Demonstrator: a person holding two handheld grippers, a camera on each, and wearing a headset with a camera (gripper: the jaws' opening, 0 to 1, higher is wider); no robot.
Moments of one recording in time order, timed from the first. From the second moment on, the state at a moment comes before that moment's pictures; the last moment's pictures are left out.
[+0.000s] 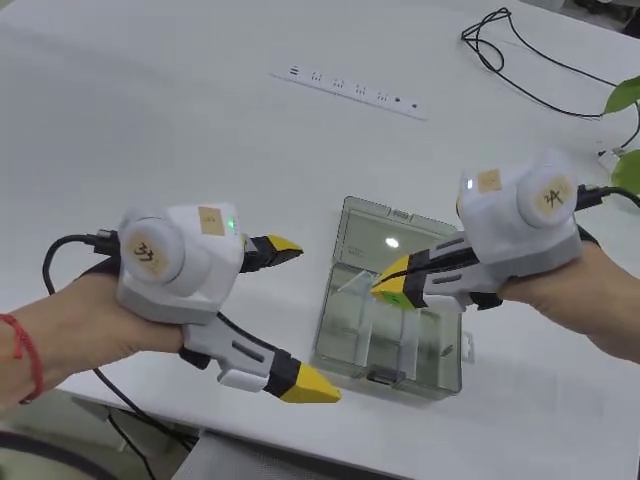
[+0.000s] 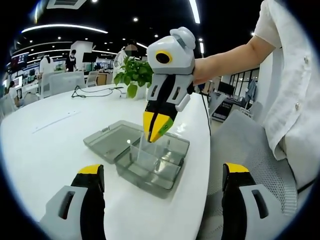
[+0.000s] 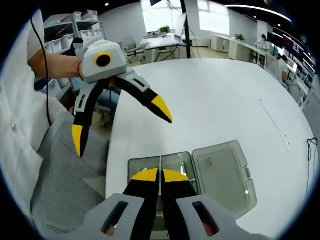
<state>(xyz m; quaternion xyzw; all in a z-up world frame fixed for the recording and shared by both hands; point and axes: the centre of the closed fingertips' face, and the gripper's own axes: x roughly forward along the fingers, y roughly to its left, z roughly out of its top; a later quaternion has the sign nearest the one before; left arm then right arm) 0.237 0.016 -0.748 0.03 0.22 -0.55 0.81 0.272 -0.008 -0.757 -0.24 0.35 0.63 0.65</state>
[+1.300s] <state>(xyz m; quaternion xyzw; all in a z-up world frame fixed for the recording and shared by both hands) 0.235 0.015 -0.755 0.02 0.22 -0.55 0.80 0.271 0.008 -0.807 -0.30 0.36 0.64 0.61</state>
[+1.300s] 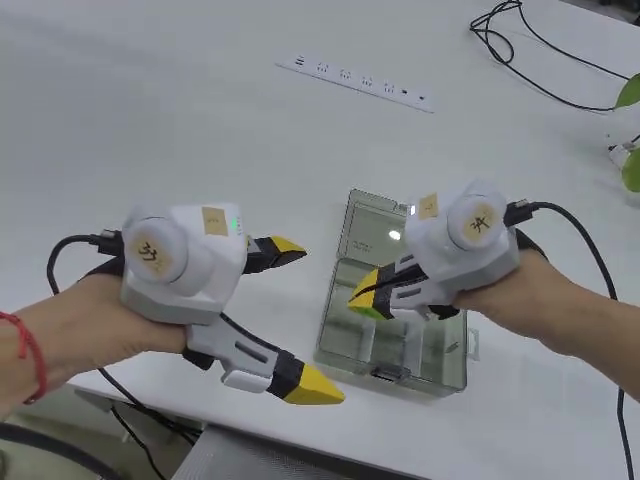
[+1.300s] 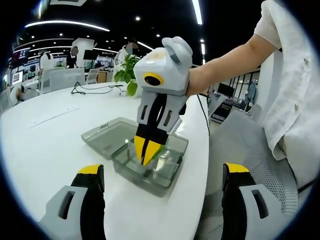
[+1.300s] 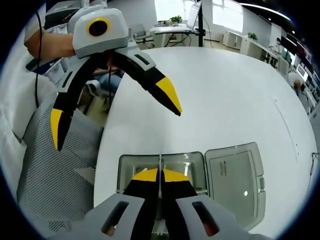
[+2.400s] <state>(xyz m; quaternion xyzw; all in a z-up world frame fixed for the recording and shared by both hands) 0.235 0.019 -0.758 0.02 0.23 -0.55 0.81 0.277 0.004 -0.794 -0.28 0.37 0.62 0.64</state>
